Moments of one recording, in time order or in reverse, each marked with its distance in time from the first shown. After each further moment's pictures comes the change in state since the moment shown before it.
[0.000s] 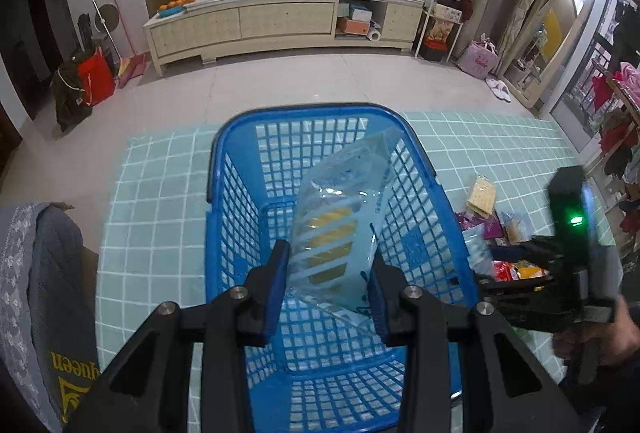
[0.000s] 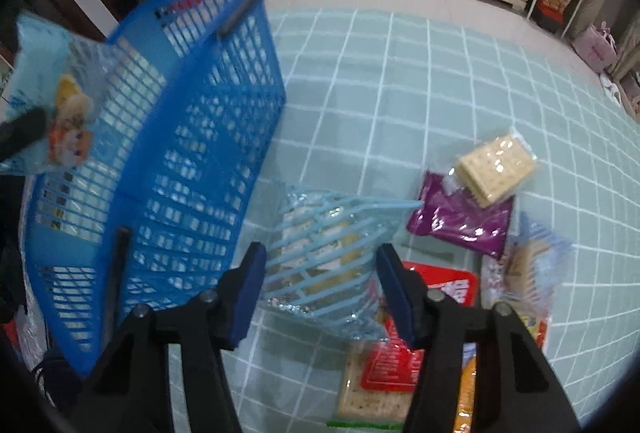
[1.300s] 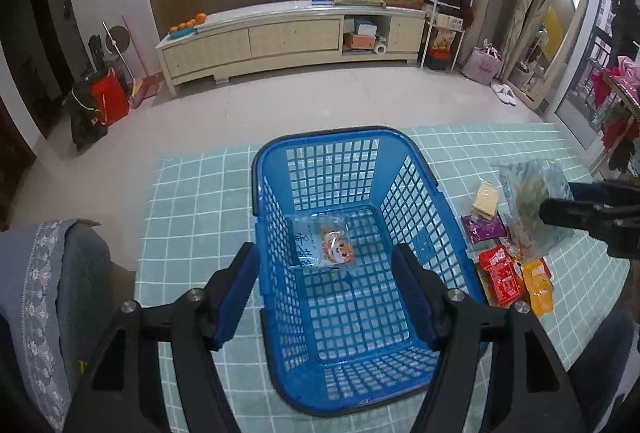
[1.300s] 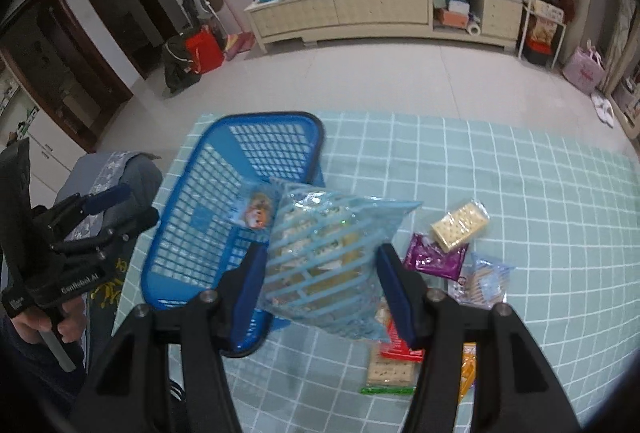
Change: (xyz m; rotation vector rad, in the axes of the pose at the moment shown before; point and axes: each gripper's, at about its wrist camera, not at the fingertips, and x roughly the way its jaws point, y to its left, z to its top) left arm -0.050 0.013 -0.003 0.041 -0.056 0.043; right arm -0.135 0.032 0.015 0.030 -0.194 0.063
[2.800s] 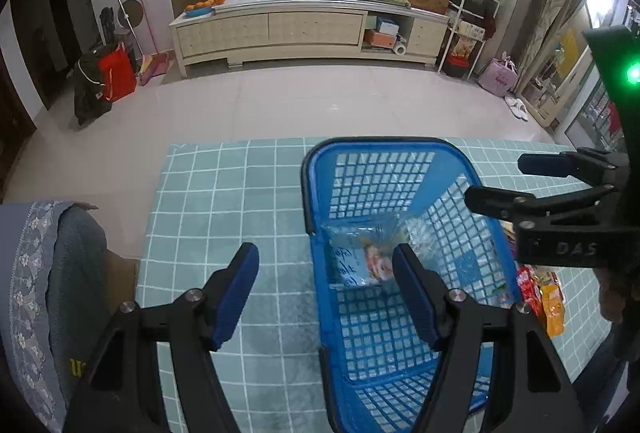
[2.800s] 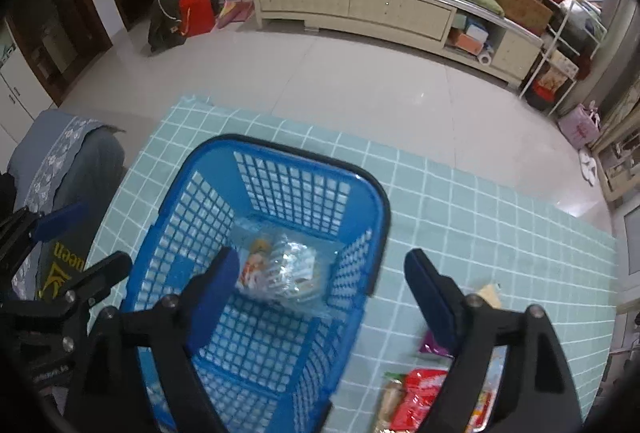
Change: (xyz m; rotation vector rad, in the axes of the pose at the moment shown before) left arm 0.034 0.052 0.007 -0.096 0.031 -0.009; right arm 0.088 0.069 0.062 -0.173 0.064 -0.170
